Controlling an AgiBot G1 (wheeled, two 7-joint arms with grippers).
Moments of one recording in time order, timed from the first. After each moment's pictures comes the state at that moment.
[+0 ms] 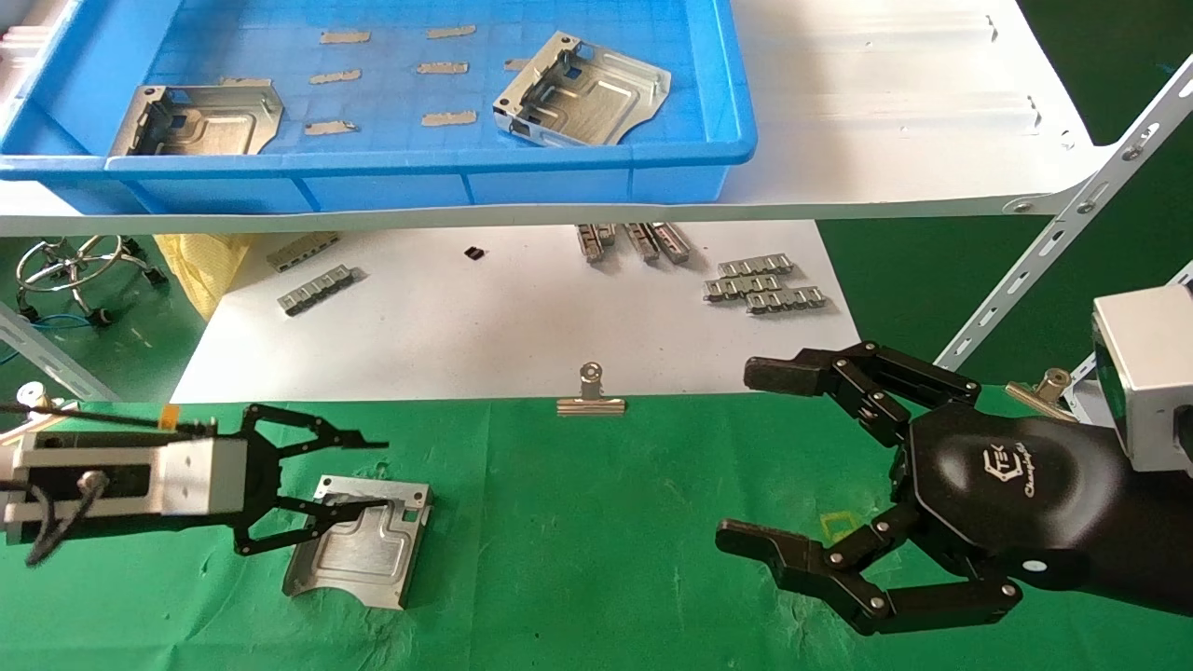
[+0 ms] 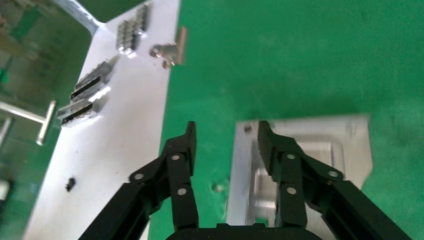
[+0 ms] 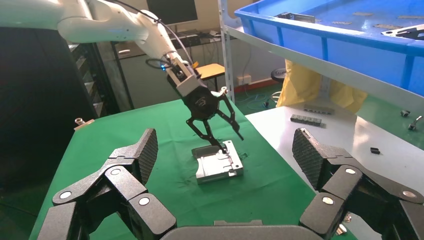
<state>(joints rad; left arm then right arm) -1.59 0.86 0.73 -0.14 1.12 1.58 0.91 1.07 -0.55 -0.39 1.21 -0.62 -1.41 0.11</state>
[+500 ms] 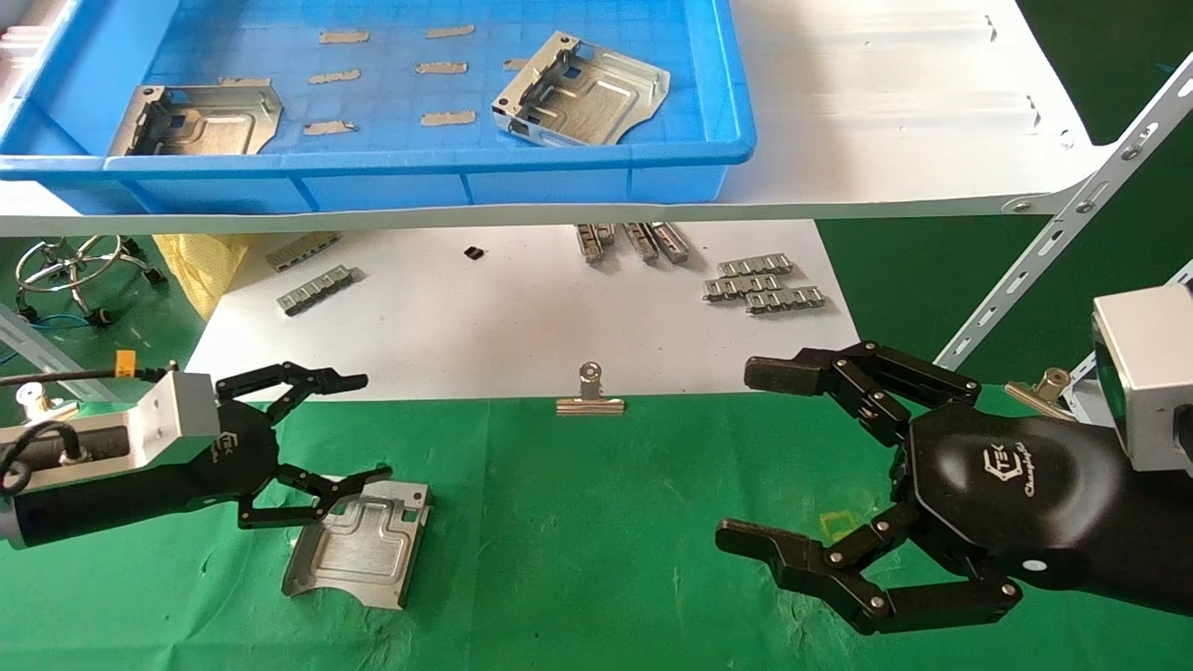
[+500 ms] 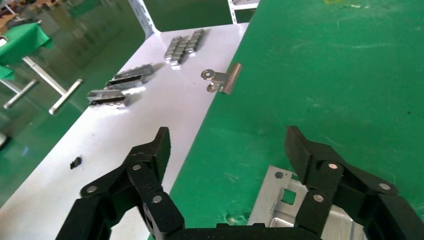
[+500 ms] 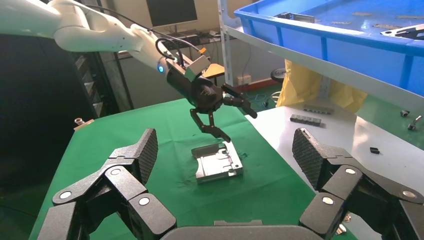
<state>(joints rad) -1.52 0.86 0.67 -0.10 0.97 1.60 0.75 1.07 -0.55 -0.39 1.21 -0.62 -1.41 0.11</state>
